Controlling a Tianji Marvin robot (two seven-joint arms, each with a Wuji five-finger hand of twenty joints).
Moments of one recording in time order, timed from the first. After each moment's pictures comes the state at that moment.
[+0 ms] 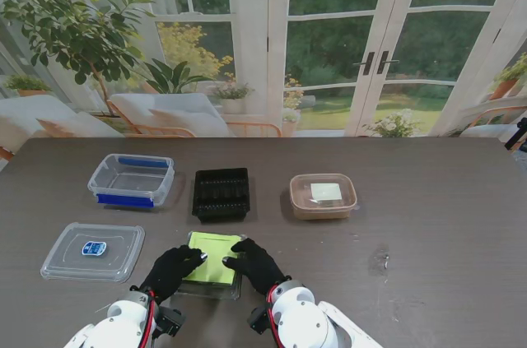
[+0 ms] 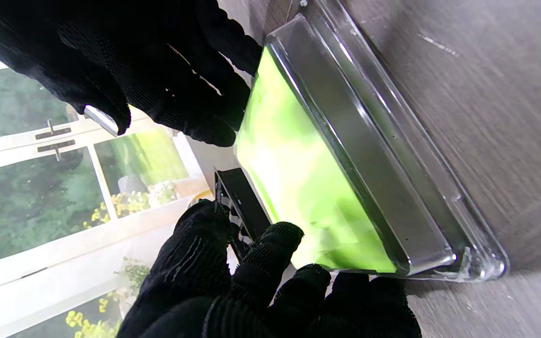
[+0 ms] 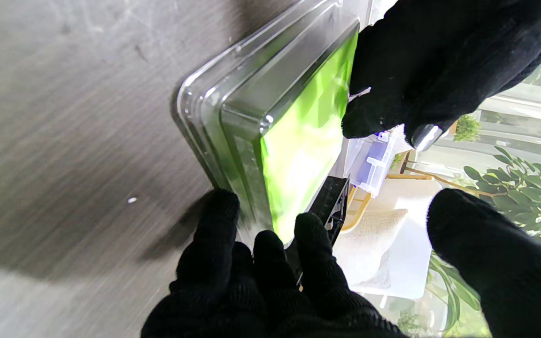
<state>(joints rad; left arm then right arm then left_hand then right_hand) 1.91 -1.16 -1.29 -1.79 0.10 0.19 0.13 -1.51 -1.27 0.76 -1.54 -0.04 0.27 -0.22 1.14 -0.08 0.05 -0.06 0.70 0.46 0.05 0.08 0.46 0.40 -0.16 0.09 0.23 0.34 0.11 0.18 0.14 0.15 0.03 0.24 0.08 -0.33 1.11 -0.08 0.13 0.27 0.81 0.20 0.20 0.19 0.36 0.21 0.26 0.07 -0.01 0.03 0.38 -0.18 0.63 0.05</state>
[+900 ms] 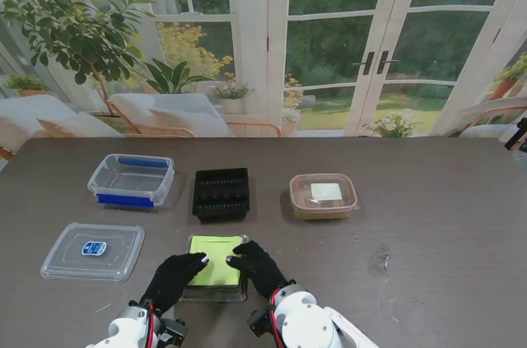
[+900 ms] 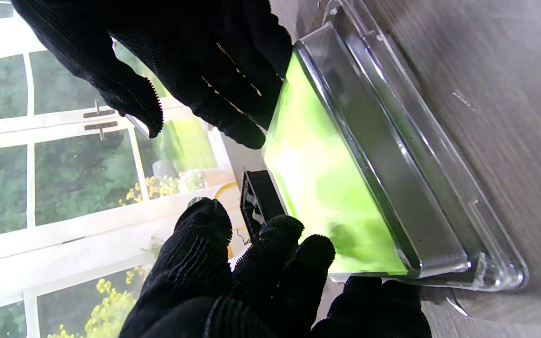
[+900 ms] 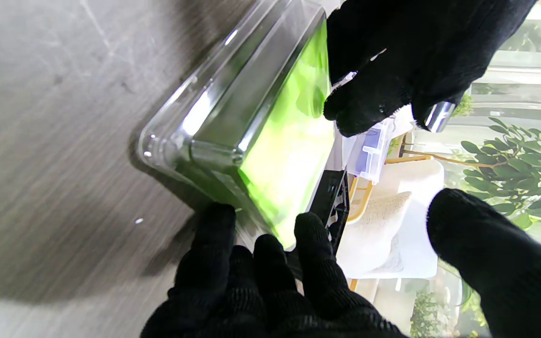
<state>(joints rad) 1.97 -1.17 -1.28 -1.79 0.02 0.05 0.21 -1.56 -1.27 0.80 -1.57 0.06 0.26 -0.24 1.15 -0.08 0.03 -0.06 0.74 0.45 0.07 0.08 0.63 0.40 -0.01 0.15 0.23 0.37 0.08 0.18 0.14 0.23 -0.01 0.23 0.08 -0.33 1.11 -0.08 0.13 0.27 0.81 0.20 0.18 0.19 0.34 0.20 0.24 0.06 -0.01 0.03 0.30 -0.18 0.58 0.00</state>
